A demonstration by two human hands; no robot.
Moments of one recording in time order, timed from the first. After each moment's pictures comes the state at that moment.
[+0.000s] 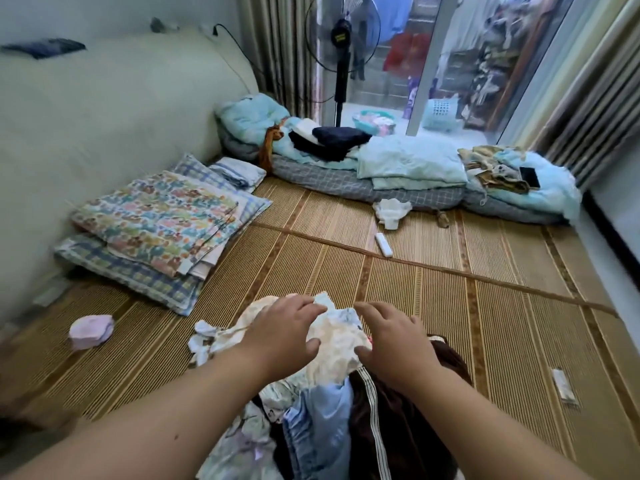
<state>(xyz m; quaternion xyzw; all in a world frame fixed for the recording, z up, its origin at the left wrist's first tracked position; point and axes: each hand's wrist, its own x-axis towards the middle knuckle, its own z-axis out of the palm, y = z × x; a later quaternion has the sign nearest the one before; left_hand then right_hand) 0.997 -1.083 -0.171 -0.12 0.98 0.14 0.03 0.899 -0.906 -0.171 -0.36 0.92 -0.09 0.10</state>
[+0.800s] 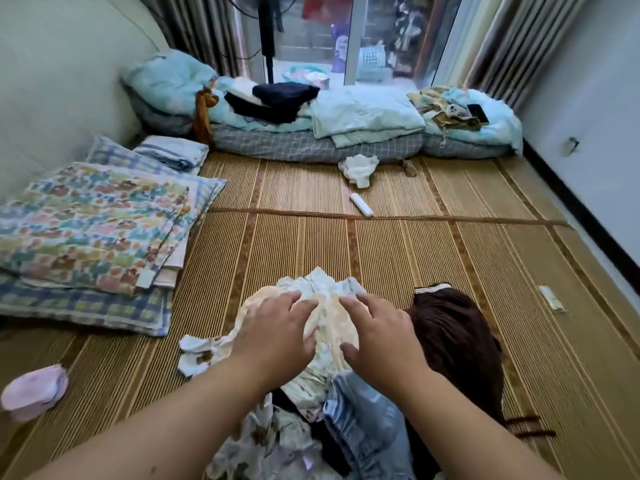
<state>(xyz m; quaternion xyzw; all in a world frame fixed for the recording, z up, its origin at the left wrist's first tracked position) 1.007 -1.191 -0.248 -0.05 0.99 0.13 0.07 0.960 -1.014 -0.249 -0.24 0.96 -0.10 0.09</state>
